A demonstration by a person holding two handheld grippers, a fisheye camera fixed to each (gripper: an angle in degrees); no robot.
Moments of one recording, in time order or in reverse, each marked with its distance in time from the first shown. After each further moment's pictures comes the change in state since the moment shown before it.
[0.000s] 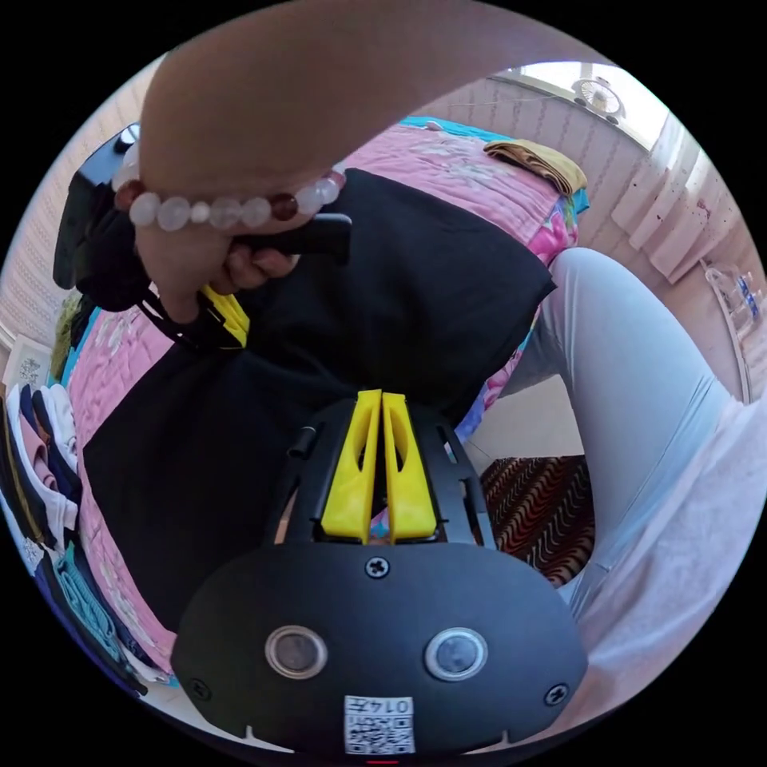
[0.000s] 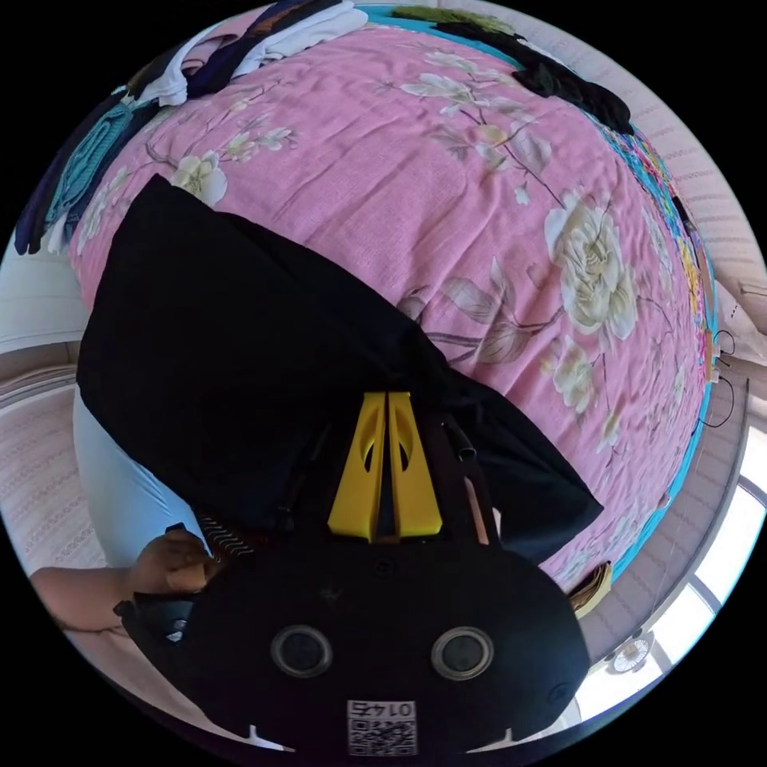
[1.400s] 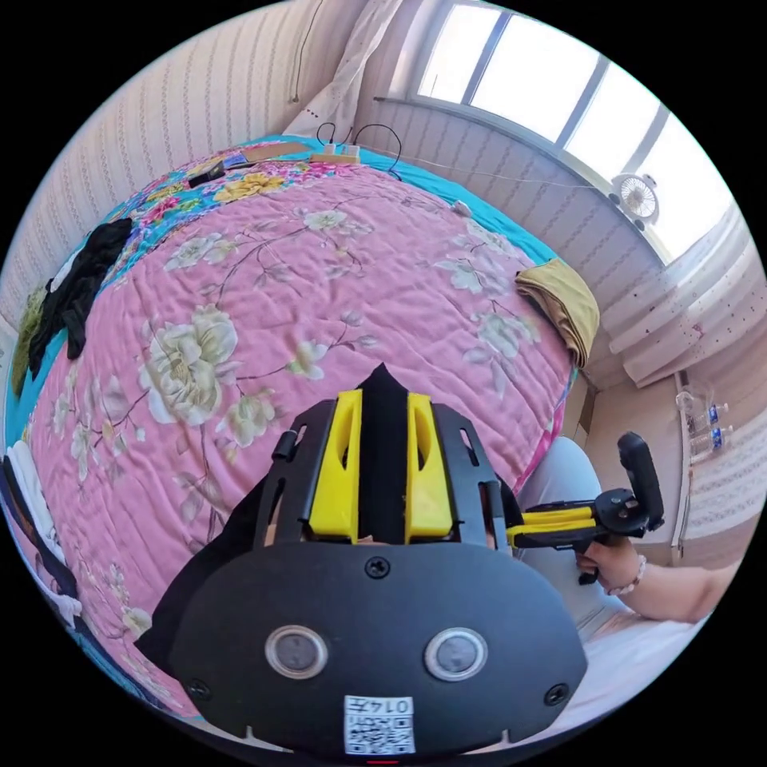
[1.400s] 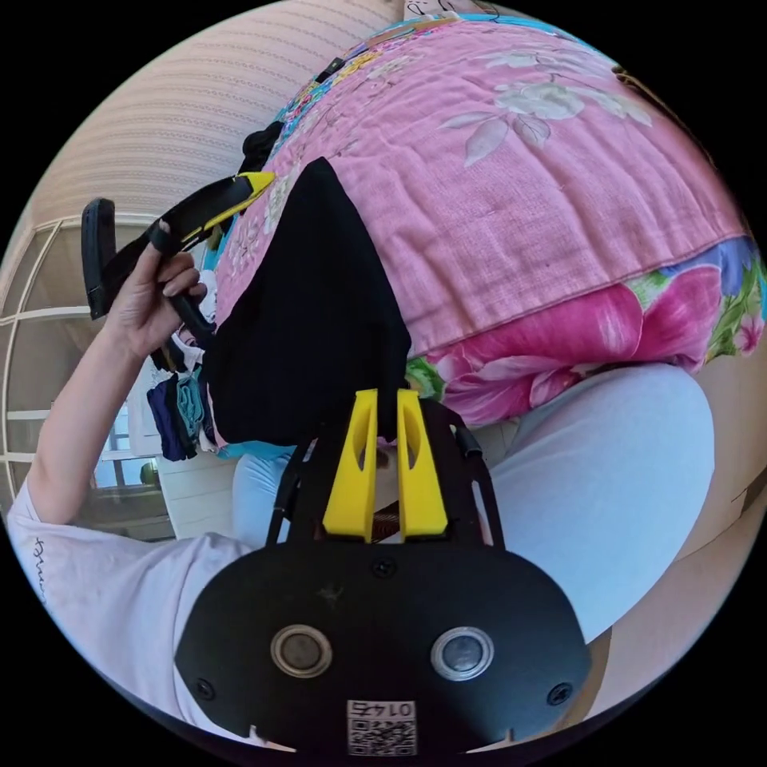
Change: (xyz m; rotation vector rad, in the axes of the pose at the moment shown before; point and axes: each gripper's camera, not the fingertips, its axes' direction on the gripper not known) left arm -0.119 -0.237 -0.013 0.063 0.200 -0.139; right arm 0.225 0.358 0.097 0.407 -0.784 0.837
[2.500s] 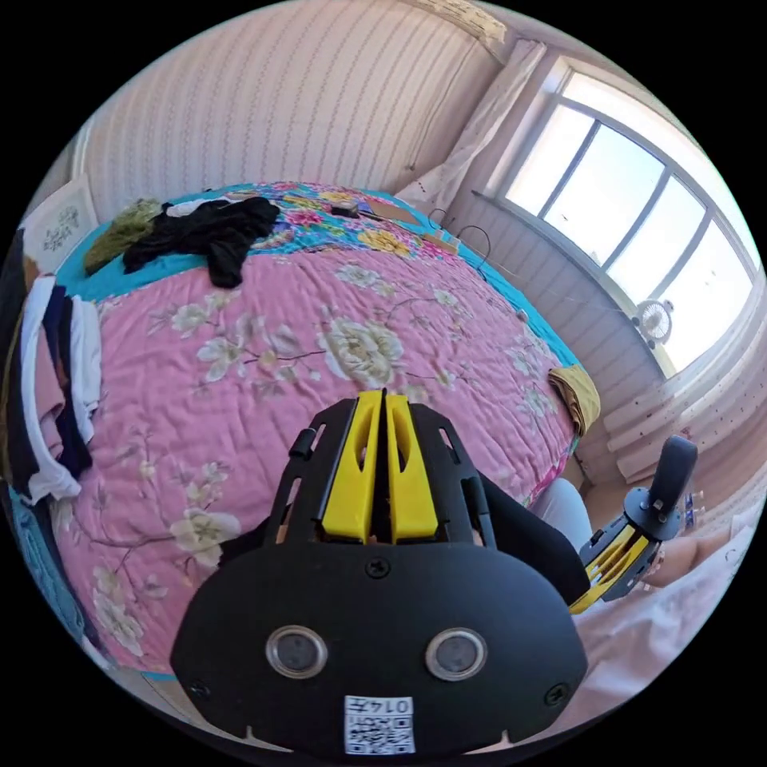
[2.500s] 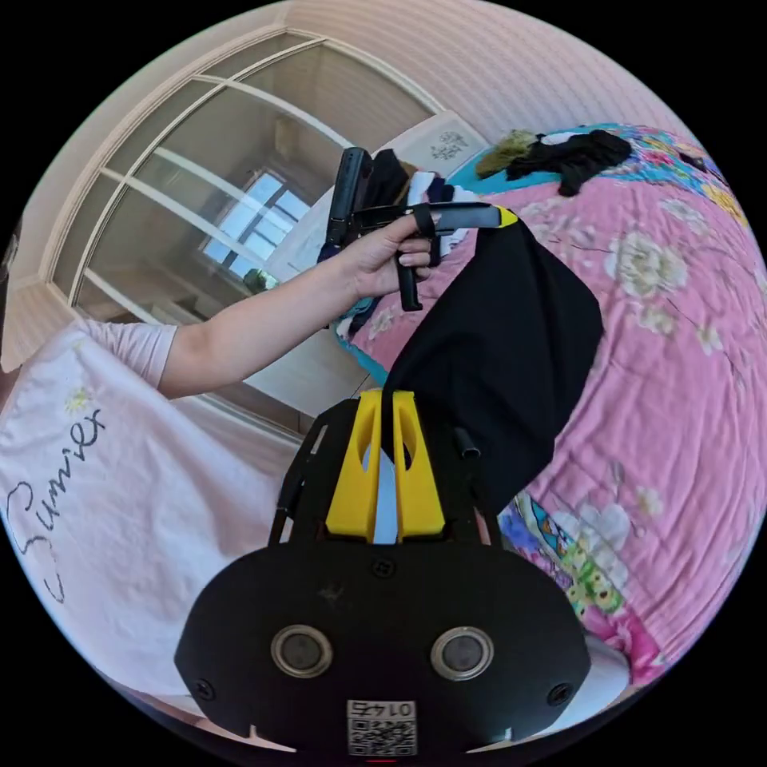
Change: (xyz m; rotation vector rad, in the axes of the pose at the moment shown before) left arm -0.239 0.220 -0.157 0.279 -0.034 -0.327; right arm -0.183 0.077 0.011 -0.190 -0.334 -0.847
